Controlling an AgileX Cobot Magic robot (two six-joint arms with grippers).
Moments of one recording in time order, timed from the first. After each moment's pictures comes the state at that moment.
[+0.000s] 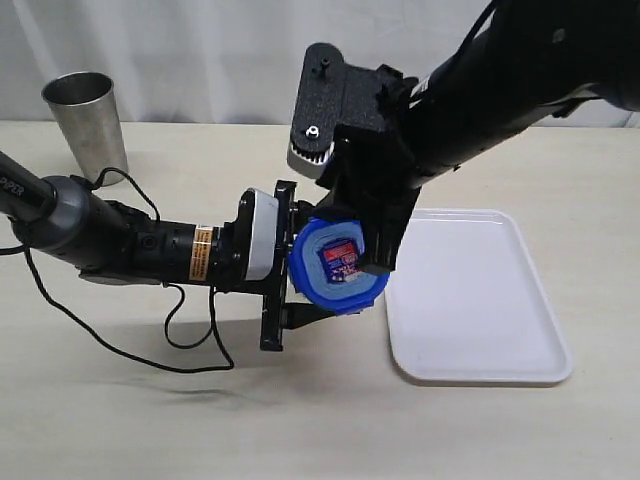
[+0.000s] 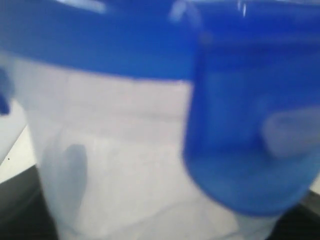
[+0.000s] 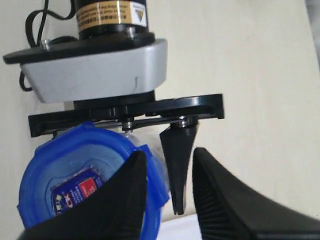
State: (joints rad) left arm -0.41 2.21 -1.03 1.25 -1.18 0.08; right arm 0.59 1.57 -1.24 0.27 0.69 -1.07
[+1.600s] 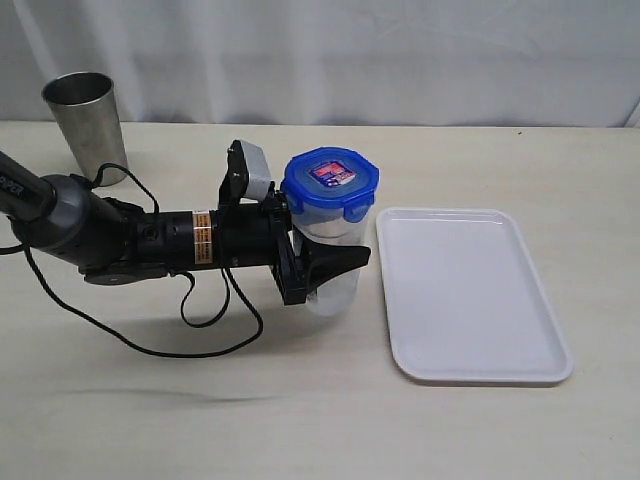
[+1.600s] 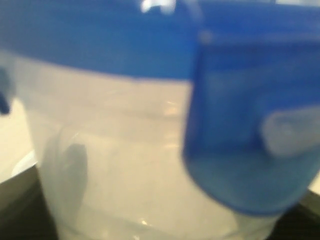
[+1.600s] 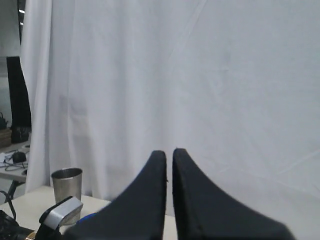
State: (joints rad) left arm -0.41 2.21 -1.03 1.05 -1.18 -0.52; right arm 0.47 0.25 -0.33 0.66 -0.07 -0.69
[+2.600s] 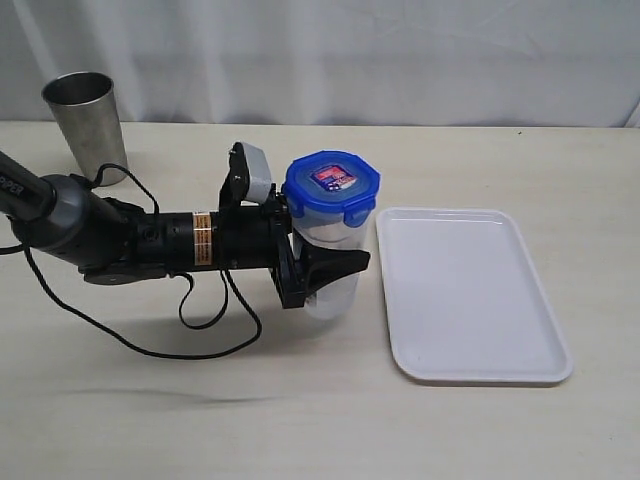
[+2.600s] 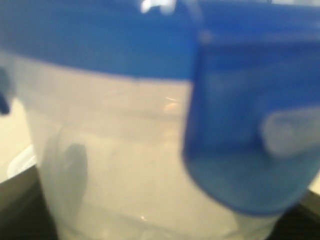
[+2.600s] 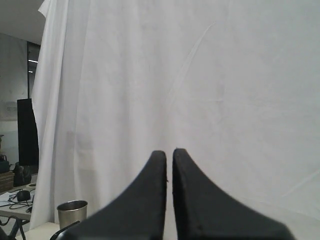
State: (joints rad) left arm -0.41 2.21 -1.03 1.07 -1.17 -0.52; right arm 0.47 0.00 -0.23 0.66 -0.08 -0.67
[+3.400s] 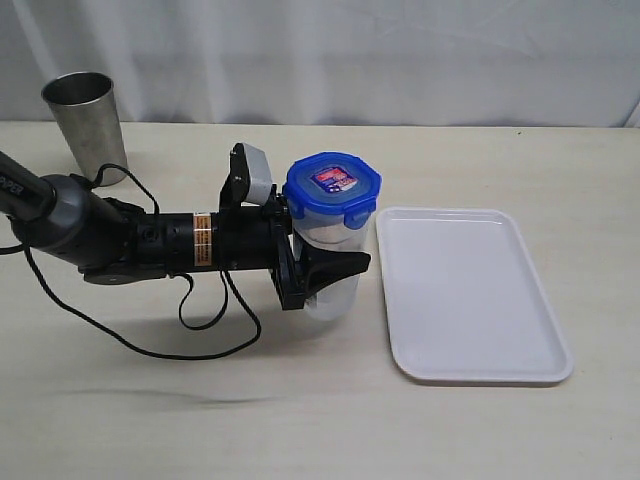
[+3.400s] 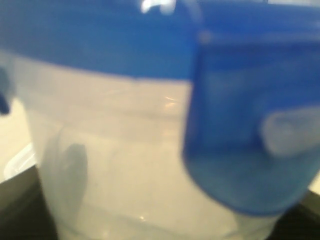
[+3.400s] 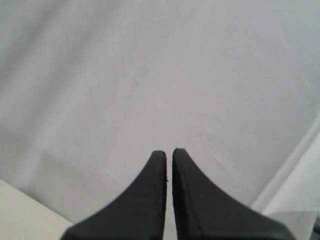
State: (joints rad) left arm -0.41 2.21 -1.03 1.08 -1.17 -0.52; right arm 0.16 0.00 -0.16 0.05 -0.08 -0.67
